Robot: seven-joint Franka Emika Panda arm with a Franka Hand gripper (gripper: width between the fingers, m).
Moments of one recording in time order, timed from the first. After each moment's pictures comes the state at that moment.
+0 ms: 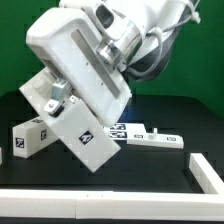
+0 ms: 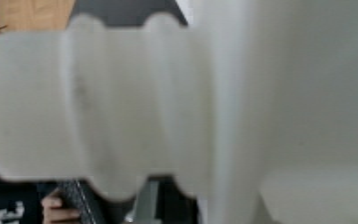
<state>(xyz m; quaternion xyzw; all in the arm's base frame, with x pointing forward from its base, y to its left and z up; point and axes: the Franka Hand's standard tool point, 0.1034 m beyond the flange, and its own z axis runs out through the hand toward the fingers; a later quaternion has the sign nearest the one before) 0.626 -0.087 0.134 0.88 0.32 0.13 0.34</state>
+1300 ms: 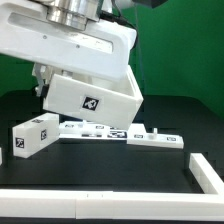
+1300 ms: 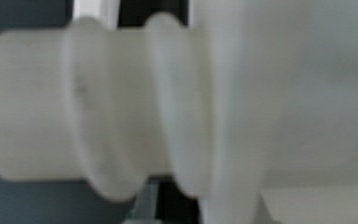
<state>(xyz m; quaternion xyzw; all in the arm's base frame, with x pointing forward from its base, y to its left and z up) 0.605 -0.111 0.145 0.99 0.05 0.06 0.13</state>
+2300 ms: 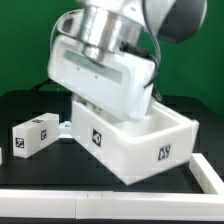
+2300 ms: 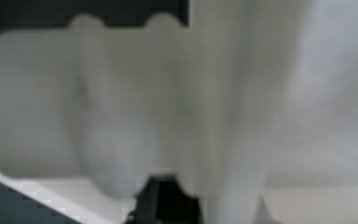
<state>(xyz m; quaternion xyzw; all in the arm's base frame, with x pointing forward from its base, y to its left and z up) 0.596 -0.060 0.100 0.88 -0.45 0.11 0.12</state>
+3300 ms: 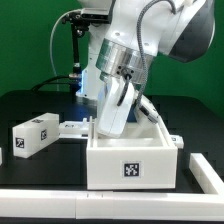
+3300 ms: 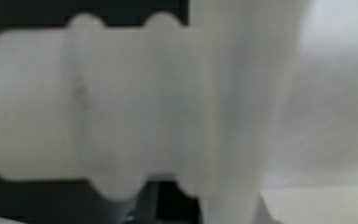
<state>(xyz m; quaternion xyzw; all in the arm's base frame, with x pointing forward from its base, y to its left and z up) 0.540 -0.030 0.058 0.70 -0.70 0.10 0.10</state>
